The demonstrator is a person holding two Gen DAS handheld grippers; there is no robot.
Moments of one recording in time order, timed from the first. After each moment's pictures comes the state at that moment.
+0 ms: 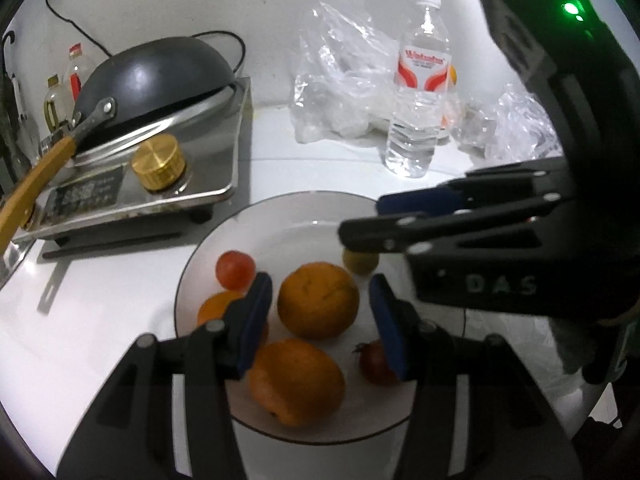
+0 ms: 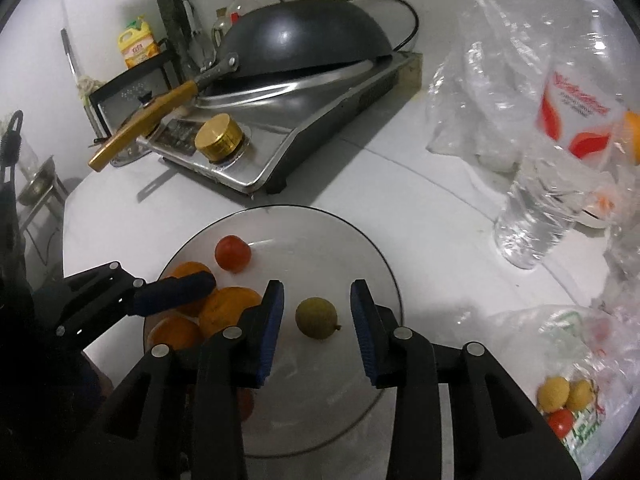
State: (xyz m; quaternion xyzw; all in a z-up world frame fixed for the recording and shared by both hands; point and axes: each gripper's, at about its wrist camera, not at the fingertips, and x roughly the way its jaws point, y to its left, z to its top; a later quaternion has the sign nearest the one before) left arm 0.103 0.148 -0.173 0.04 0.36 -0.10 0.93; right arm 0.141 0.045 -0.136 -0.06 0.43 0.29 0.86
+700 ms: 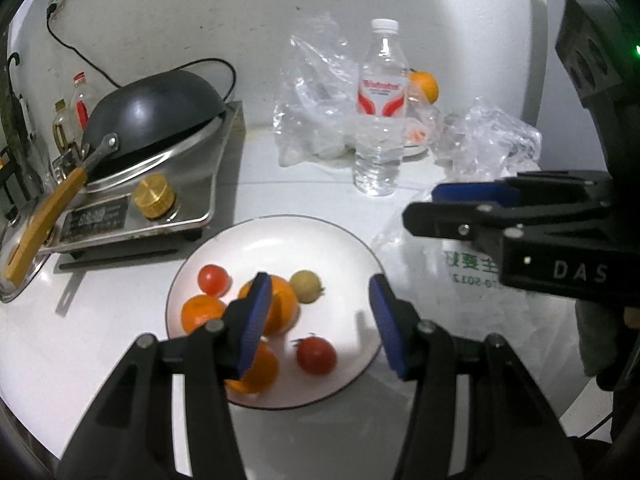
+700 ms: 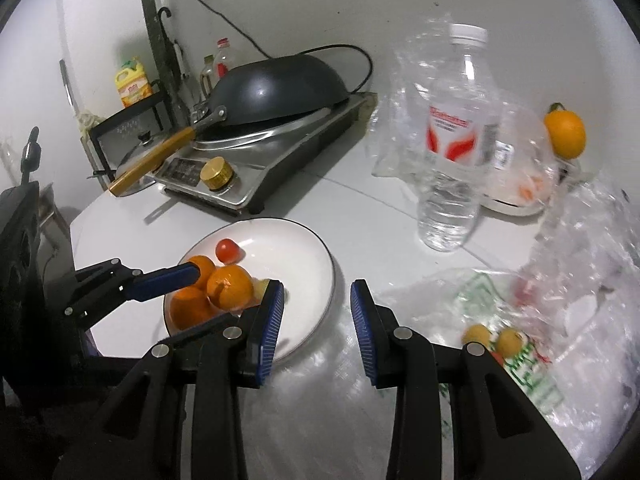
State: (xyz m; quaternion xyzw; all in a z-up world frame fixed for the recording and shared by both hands) left arm 0.071 0.107 -0.140 0.05 0.34 -0.09 0.93; right arm 0.087 -0.030 -0.093 -0.03 0.38 0.26 0.89
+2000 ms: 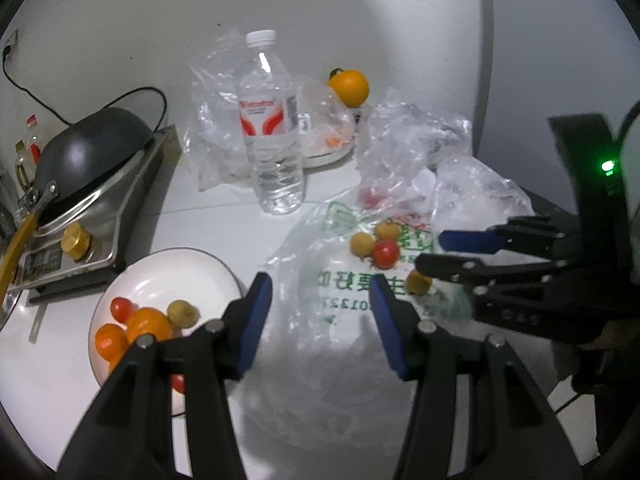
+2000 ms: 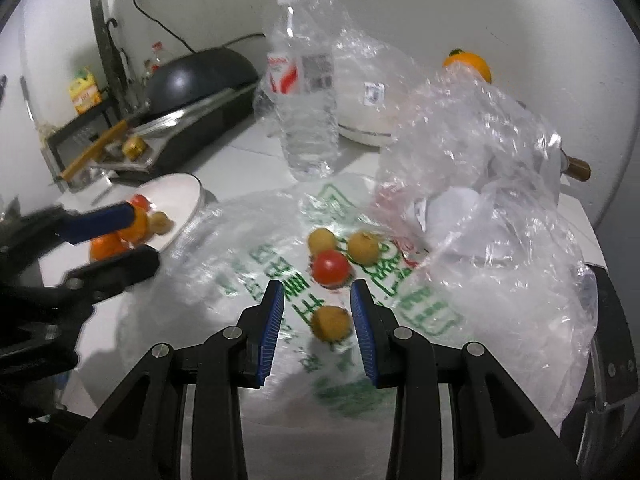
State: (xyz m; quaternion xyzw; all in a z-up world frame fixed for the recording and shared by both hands) left arm 0.061 0.007 -0.131 0.09 0.34 -0.15 0.93; right arm 0.065 -0.152 -0.135 -0.02 0.40 0.18 0.90
